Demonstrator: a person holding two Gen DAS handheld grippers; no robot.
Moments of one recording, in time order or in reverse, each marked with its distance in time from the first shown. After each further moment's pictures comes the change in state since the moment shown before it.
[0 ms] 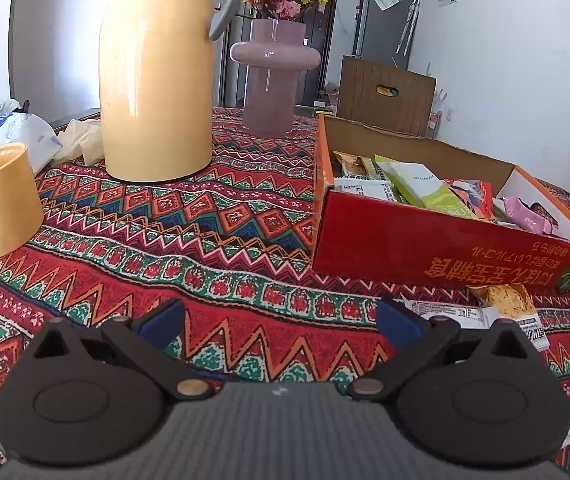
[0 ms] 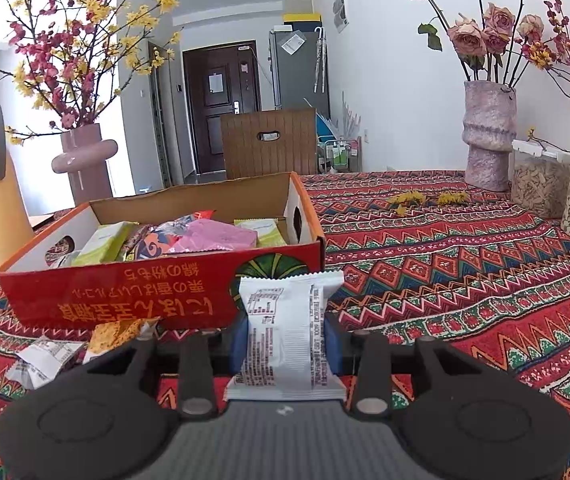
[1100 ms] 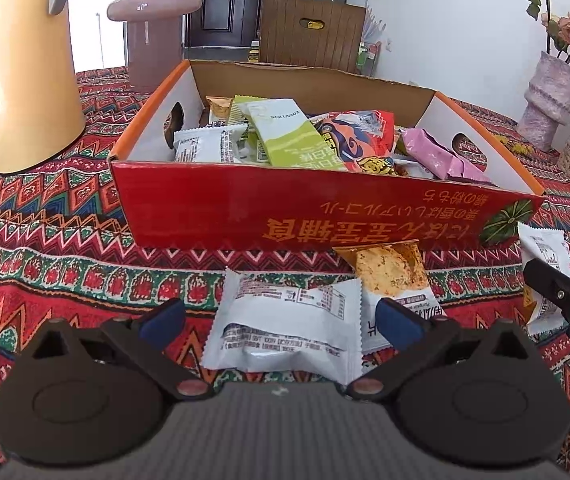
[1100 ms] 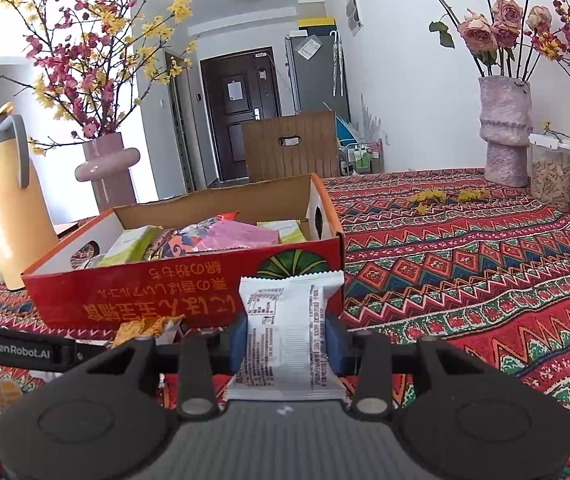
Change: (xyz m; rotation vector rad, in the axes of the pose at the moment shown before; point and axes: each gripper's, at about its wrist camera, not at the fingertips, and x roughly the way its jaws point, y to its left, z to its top) left arm 0.029 -0.094 0.009 0.113 0.199 -0.143; right arm -0.007 -0.002 -0.005 0.024 -0.015 0.084
